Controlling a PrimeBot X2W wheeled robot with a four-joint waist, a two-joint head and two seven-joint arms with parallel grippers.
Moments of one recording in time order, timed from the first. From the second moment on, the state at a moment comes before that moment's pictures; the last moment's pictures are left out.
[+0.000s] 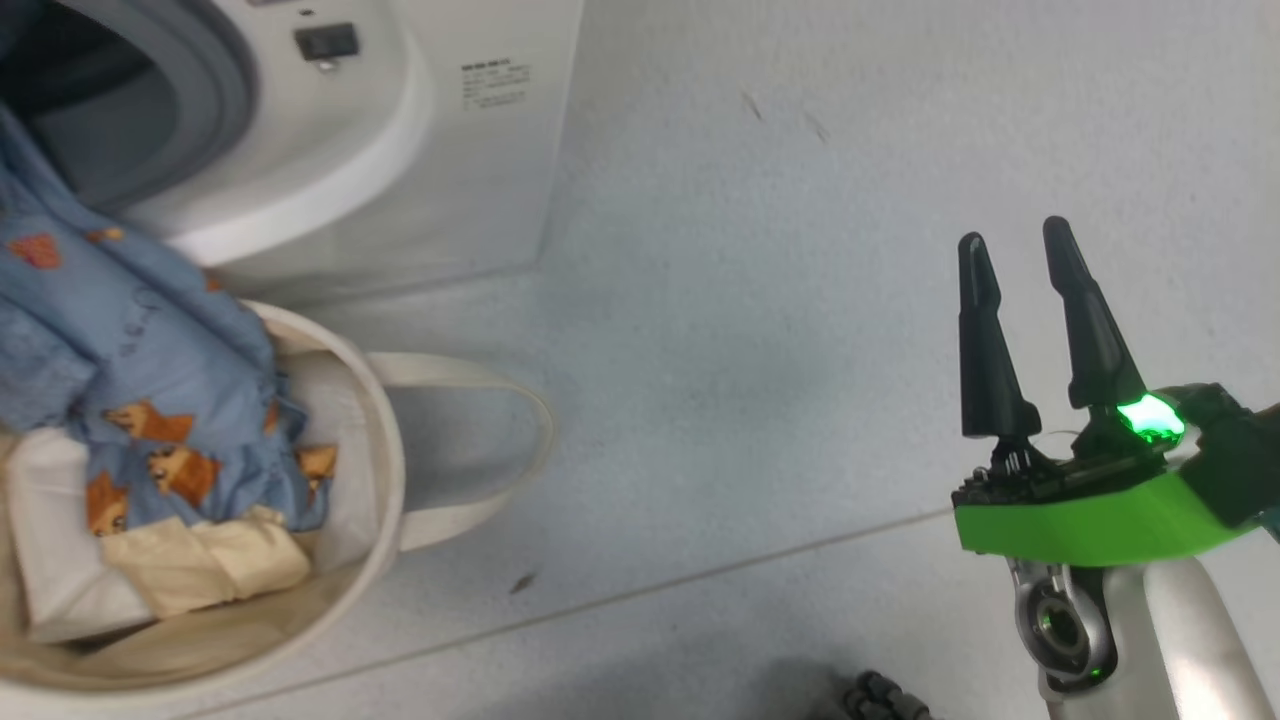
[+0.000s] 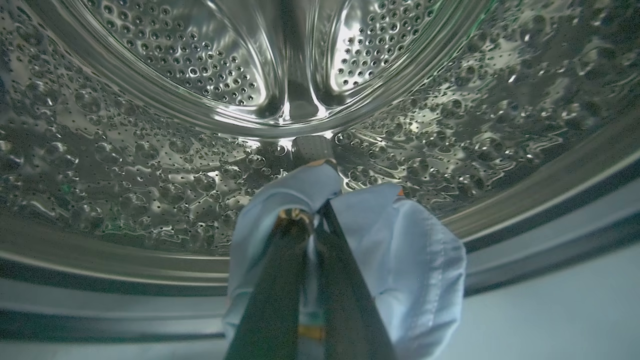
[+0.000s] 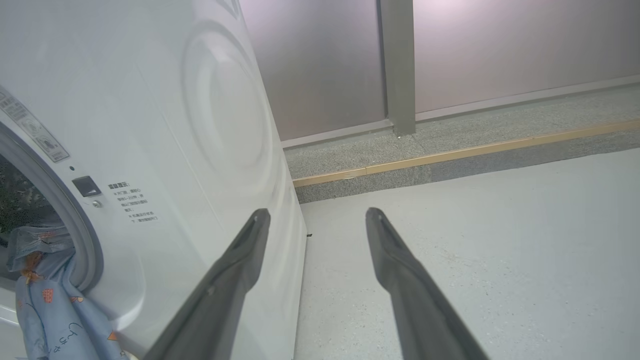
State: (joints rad) left arm -1.22 0.71 -0.73 0.82 -1.01 -0.13 0.01; right arm -0.24 -0.06 0.11 -0.13 0.33 0.13 -0.24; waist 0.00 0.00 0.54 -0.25
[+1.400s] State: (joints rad) left arm -1.50 0.75 -0.75 0.97 -1.00 -0.13 -0.19; right arm -0.28 -0.05 0.14 -0.16 0.33 0.13 -0.25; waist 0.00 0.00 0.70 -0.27
